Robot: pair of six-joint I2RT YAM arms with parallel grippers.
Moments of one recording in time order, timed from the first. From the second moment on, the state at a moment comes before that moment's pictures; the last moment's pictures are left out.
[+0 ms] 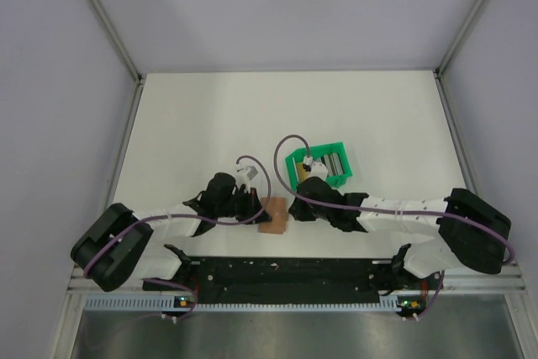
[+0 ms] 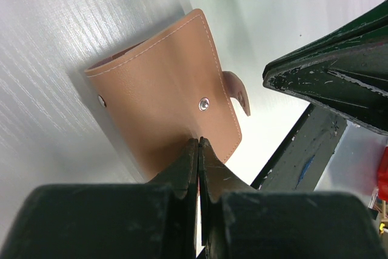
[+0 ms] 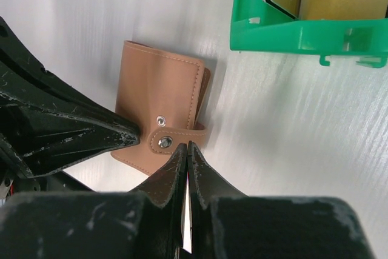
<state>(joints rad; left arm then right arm) -0.64 1.30 0.30 0.34 0.48 -0.63 1.06 1.37 0.62 -0.02 0.22 0.90</state>
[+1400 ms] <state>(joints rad) -0.64 1.30 0.30 0.34 0.48 -0.63 1.06 1.49 0.66 0.05 0.13 0.90</state>
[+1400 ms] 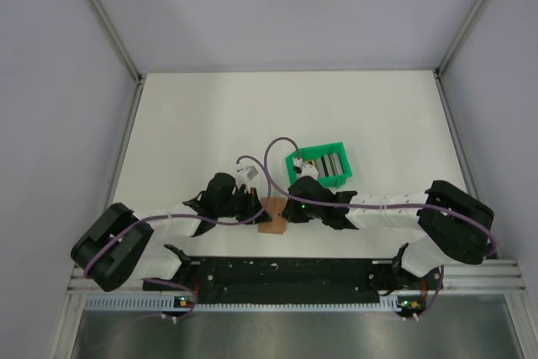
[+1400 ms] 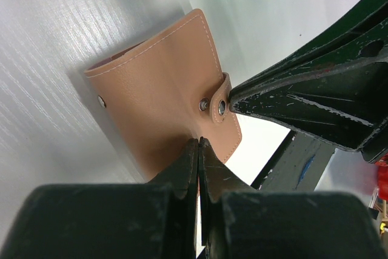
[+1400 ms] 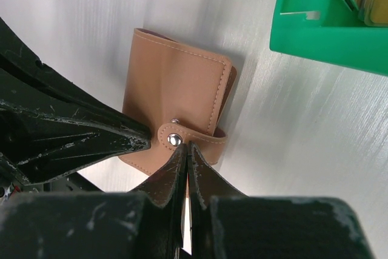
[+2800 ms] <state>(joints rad) -0.64 1.31 0.30 0.35 0.48 -0.63 1.06 1.47 0.67 0.06 0.15 0.89</state>
